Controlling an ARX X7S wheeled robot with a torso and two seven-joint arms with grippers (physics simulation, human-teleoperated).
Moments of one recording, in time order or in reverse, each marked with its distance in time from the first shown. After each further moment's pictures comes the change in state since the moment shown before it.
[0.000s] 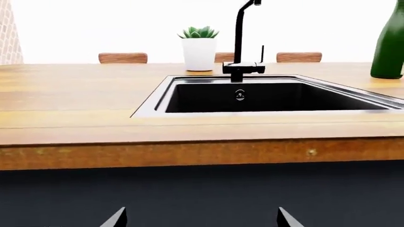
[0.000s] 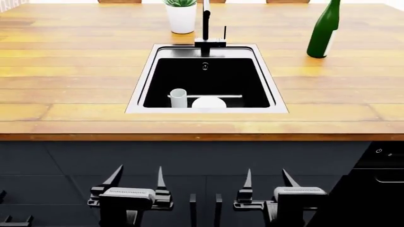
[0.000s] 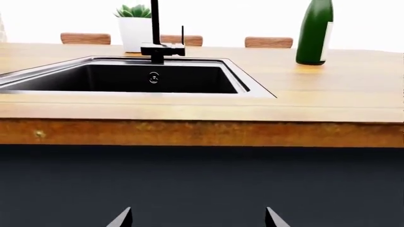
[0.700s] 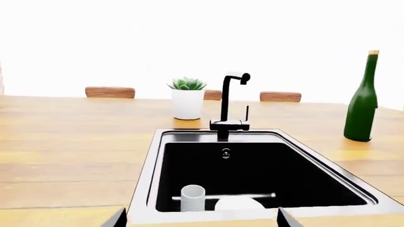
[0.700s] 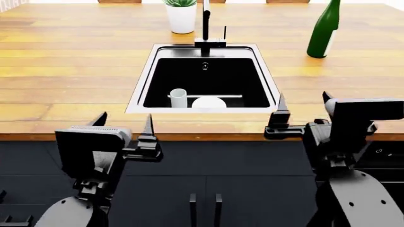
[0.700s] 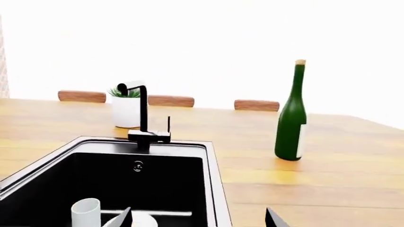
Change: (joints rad) left arm -0.266 -0.091 -0.083 0.634 -0.234 -0.809 -0.047; right arm 0.428 0.148 0.138 -0.599 0.158 0.870 -0.037
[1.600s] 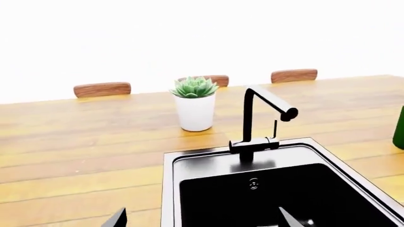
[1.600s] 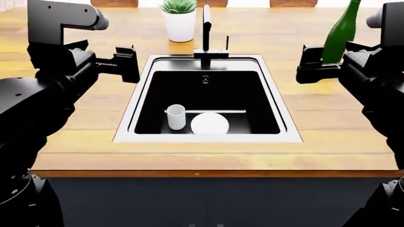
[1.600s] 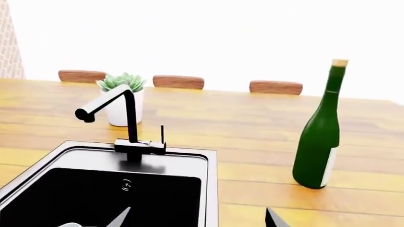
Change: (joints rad) left arm -0.802 -0.147 -0.016 -0.341 -0.180 -0.611 0.034; right arm 0.606 0.179 0.030 0.288 0.163 0.492 -0.139
